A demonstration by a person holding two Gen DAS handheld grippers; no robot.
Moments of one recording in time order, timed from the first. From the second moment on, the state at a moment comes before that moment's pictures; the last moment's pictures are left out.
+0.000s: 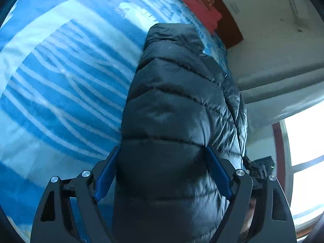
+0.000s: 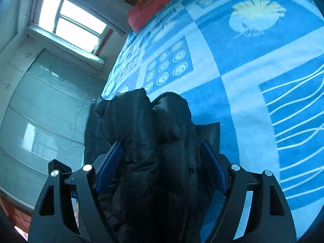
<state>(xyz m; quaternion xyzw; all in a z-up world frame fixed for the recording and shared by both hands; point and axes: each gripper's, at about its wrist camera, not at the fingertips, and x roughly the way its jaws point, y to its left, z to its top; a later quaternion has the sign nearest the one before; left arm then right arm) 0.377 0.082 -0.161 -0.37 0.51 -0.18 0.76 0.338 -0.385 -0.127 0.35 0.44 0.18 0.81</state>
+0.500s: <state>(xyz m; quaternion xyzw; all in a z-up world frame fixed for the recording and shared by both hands) 0.410 0.068 -0.161 -0.31 0.49 -0.16 0.80 0.340 -0.391 -0.146 0.37 0.44 0.18 0.79</state>
